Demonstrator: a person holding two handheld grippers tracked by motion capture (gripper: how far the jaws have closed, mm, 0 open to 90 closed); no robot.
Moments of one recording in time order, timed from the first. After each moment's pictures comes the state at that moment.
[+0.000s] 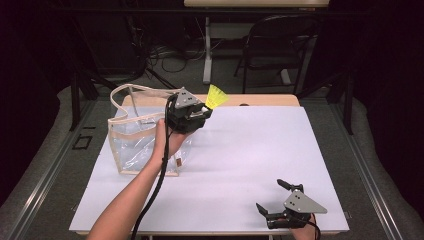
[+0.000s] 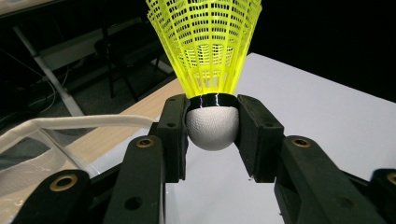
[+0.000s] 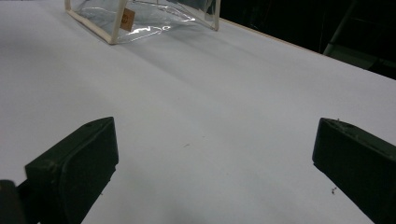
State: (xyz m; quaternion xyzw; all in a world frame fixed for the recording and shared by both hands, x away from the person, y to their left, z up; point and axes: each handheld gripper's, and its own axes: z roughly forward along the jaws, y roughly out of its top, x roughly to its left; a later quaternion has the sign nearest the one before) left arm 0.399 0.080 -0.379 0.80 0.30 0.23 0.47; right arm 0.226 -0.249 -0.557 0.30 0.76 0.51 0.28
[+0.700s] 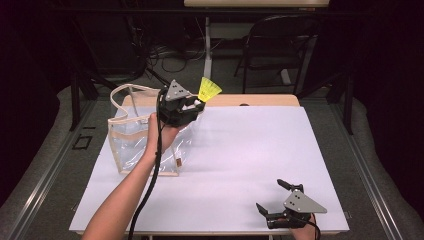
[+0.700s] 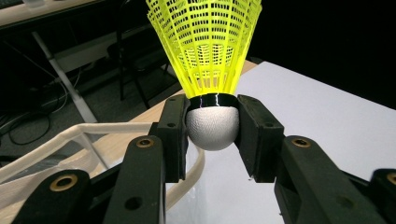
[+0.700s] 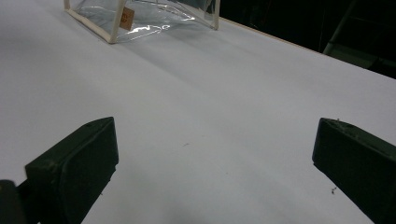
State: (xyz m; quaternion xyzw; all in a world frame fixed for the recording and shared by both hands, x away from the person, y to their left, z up) left arm 0.407 0.098 -0.367 0.78 0.32 0.24 0.48; right arm 0.226 -0.249 -0.557 0.30 0.76 0.50 0.28
